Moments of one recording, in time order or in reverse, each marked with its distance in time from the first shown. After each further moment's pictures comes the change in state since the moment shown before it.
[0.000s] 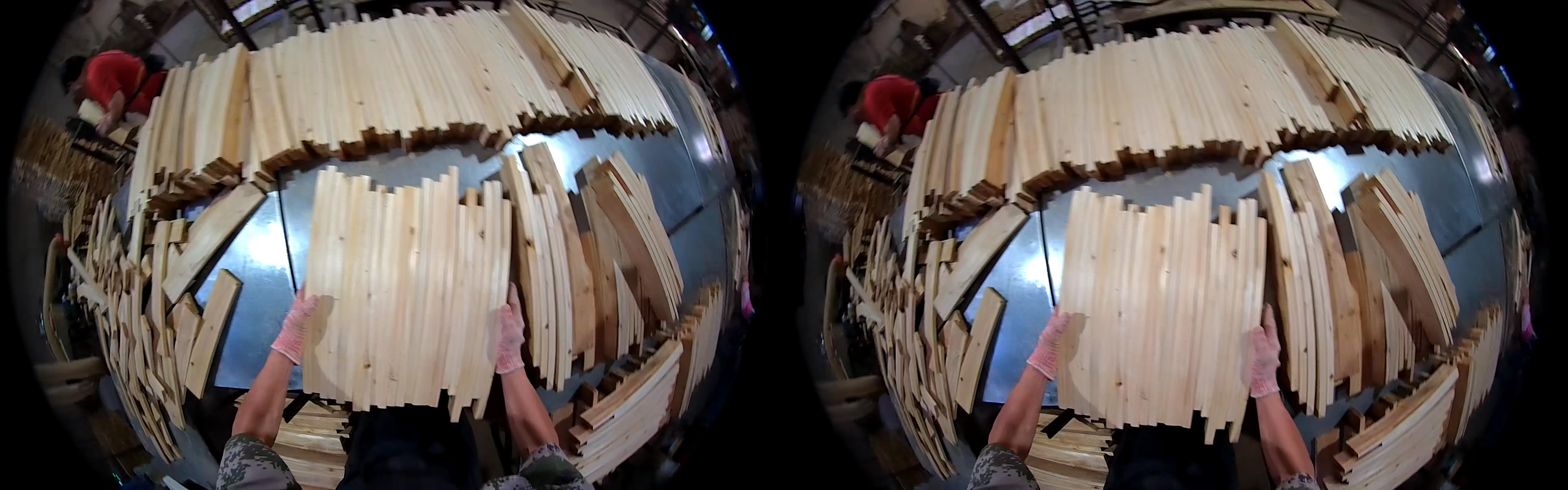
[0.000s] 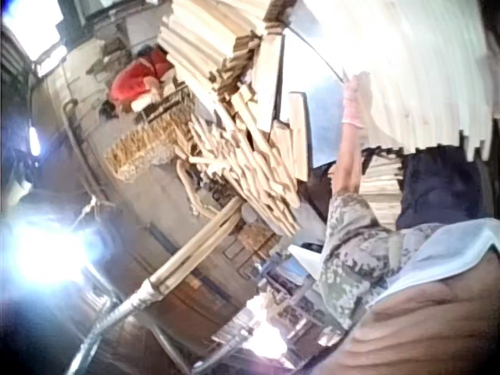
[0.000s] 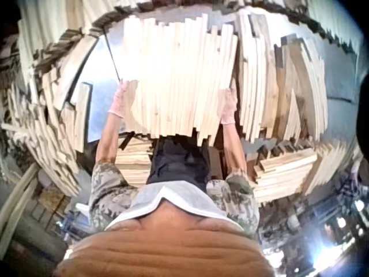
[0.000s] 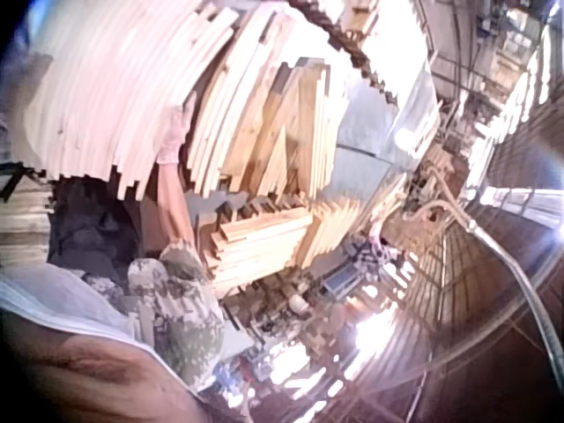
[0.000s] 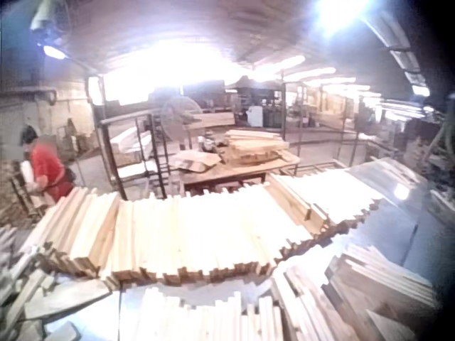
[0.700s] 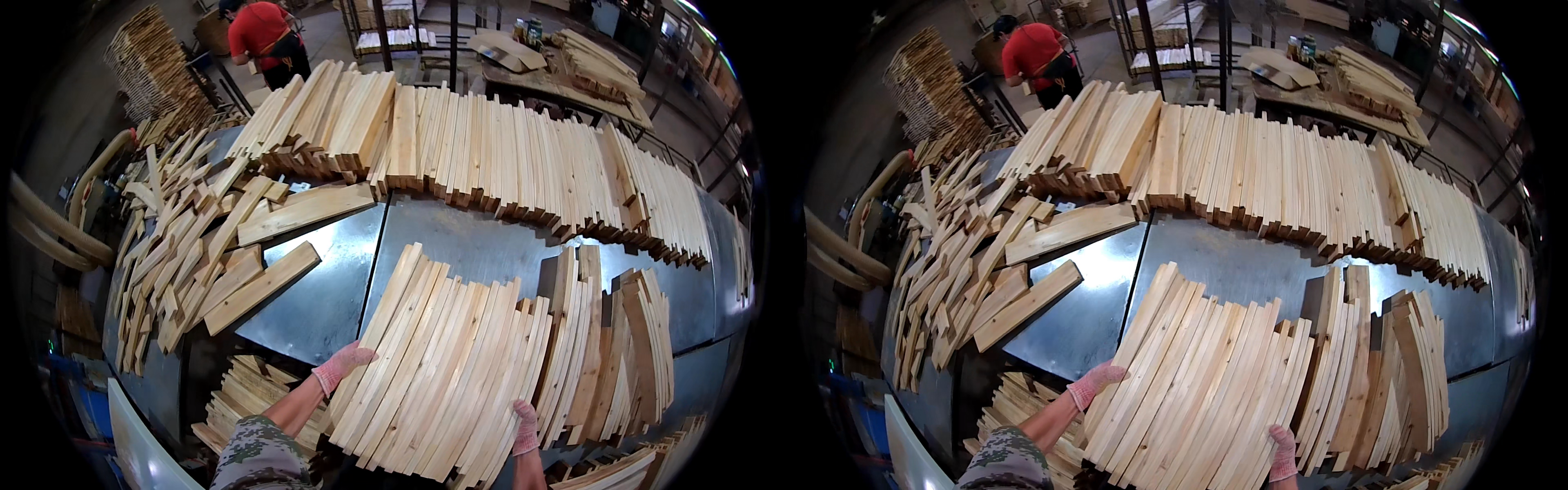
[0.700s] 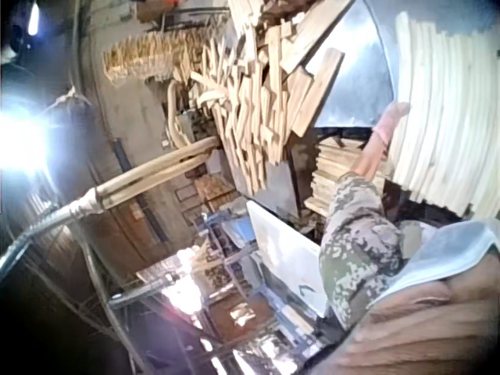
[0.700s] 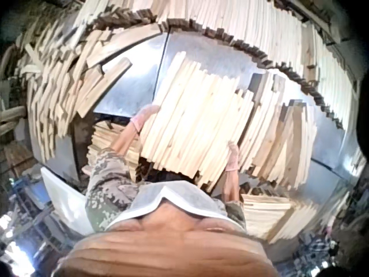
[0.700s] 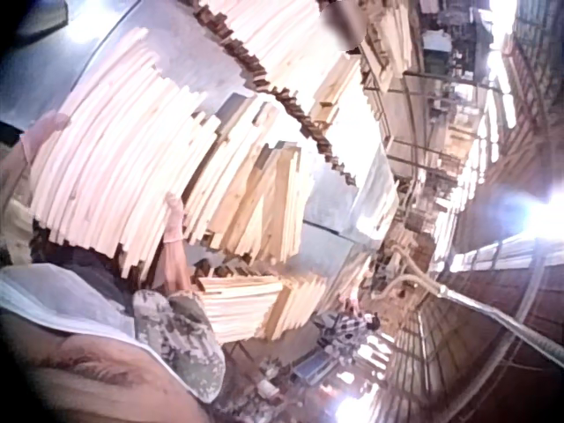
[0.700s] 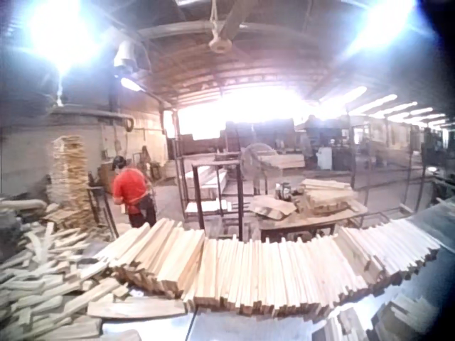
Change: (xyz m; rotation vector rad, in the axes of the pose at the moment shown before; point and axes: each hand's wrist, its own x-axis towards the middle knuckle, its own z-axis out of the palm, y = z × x) left_hand -0.140 -0.062 -0.032 0.119 -0.122 -0.085; right_hand -0.112 -0.062 -0.042 -0.161 -0.112 0.472
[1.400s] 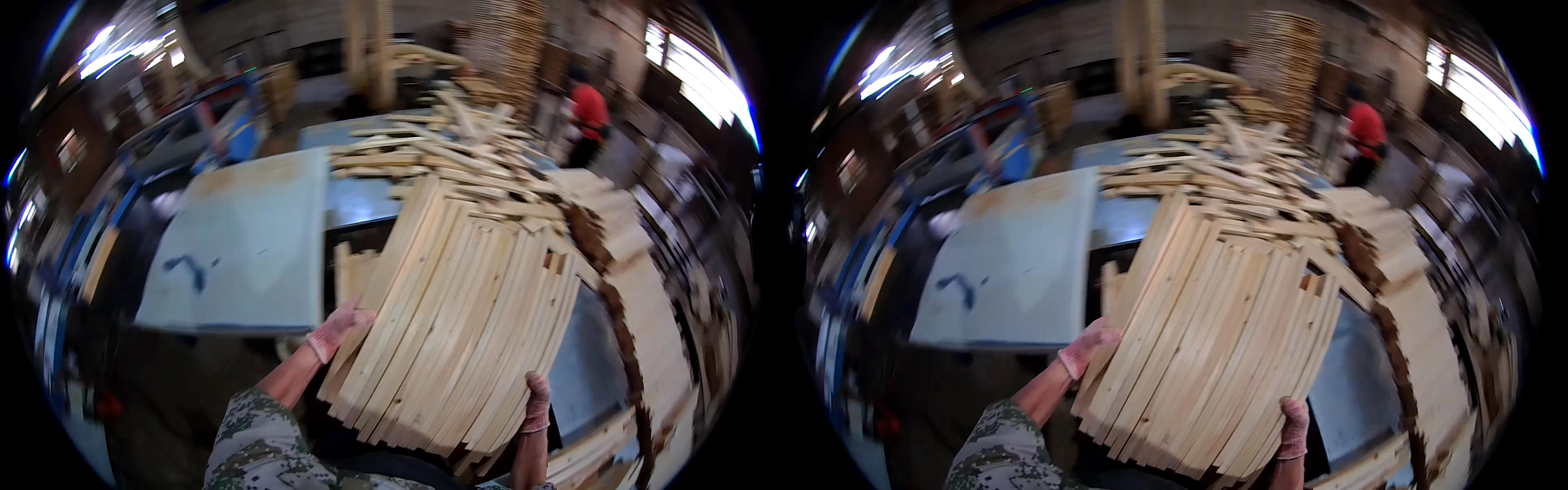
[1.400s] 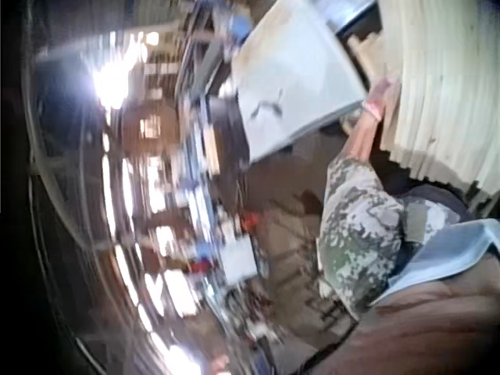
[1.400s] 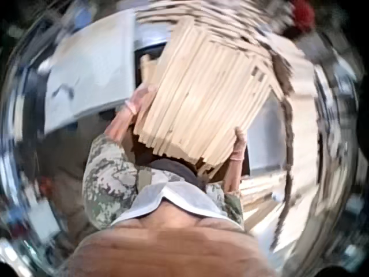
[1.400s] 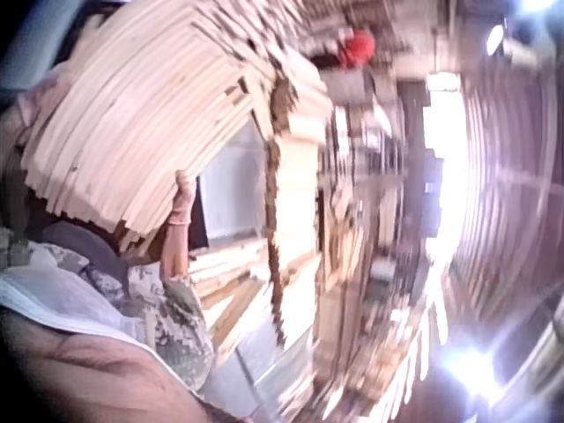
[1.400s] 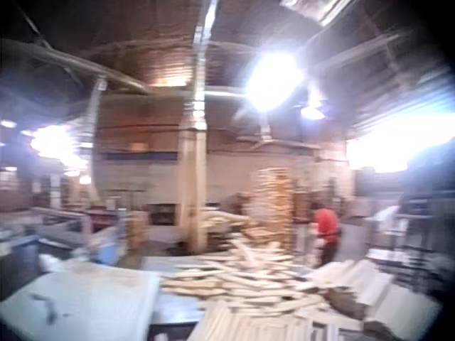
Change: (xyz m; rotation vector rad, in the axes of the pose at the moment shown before) left_hand -0.611 -0.218 0.118 -0.429 1.021 0.799; right_hand -0.180 0.085 0.208 -0.570 -1.015 0.132
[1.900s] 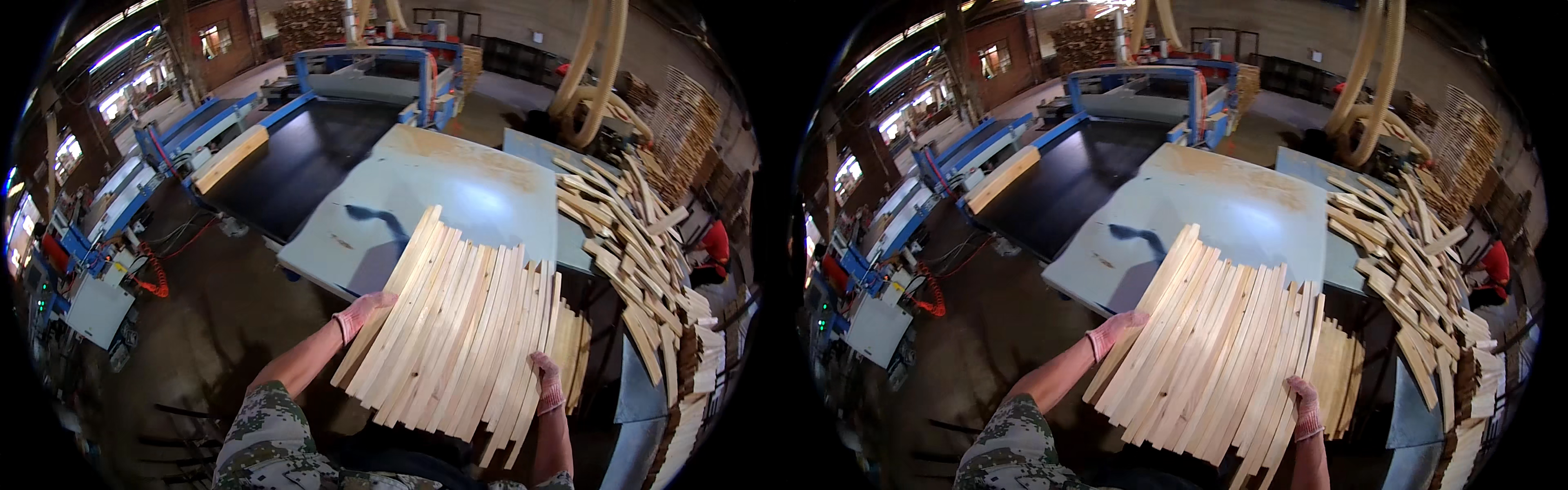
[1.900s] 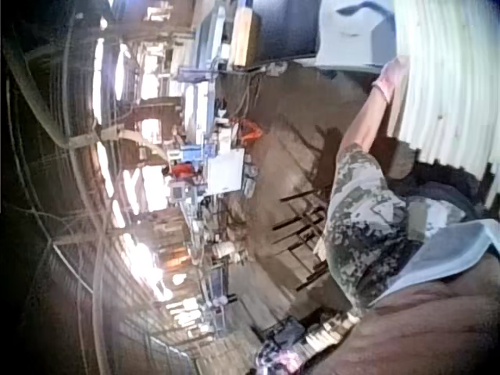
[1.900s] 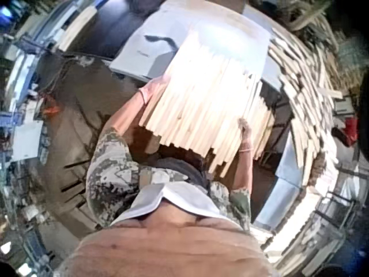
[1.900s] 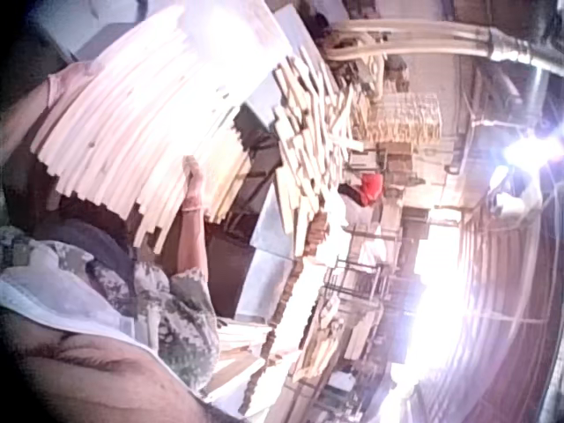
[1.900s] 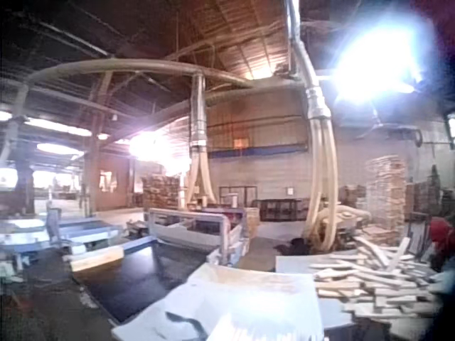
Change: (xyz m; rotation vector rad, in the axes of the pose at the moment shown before) left_hand -0.291 0.043 -0.460 -0.470 0.313 -0.085; right_hand 0.020 0.282 0.447 -0.266 -0.431 0.370
